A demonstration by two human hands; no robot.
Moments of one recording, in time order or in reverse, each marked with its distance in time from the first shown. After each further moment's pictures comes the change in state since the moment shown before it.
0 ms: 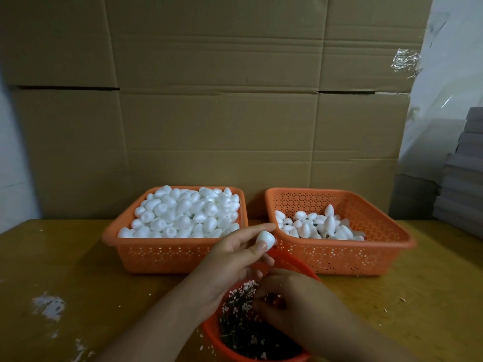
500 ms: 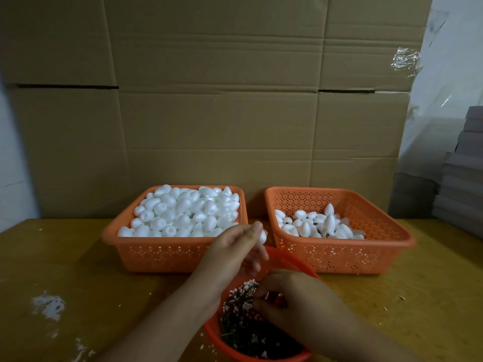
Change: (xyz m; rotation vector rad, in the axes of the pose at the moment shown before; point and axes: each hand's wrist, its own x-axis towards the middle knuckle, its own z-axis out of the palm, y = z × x) left_hand 0.006 -0.004 0.001 0.085 0.127 0.023; right_hand 0.000 0.003 0.002 -0.010 0.012 -0.006
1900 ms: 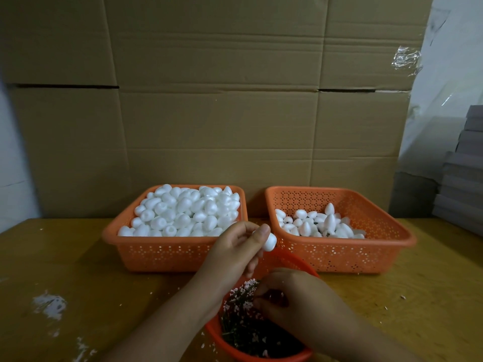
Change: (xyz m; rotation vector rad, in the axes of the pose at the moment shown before) left_hand -0.001 -0.002 0.001 0.059 -0.022 0.103; right_hand 0.000 -0.002 -0.001 0.035 -0.004 0.036
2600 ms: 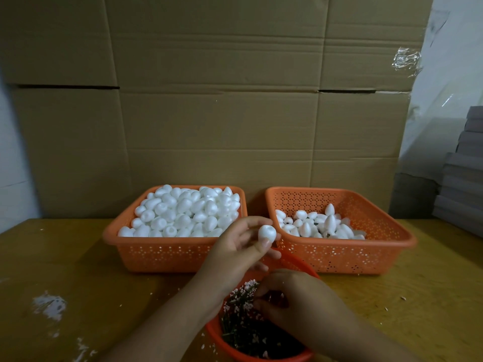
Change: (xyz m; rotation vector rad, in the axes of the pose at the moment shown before) left_hand -0.001 0.001 -0.001 -0.042 -0.055 0.039; right_hand 0.000 0.001 0.002 -0.012 0.007 0.000
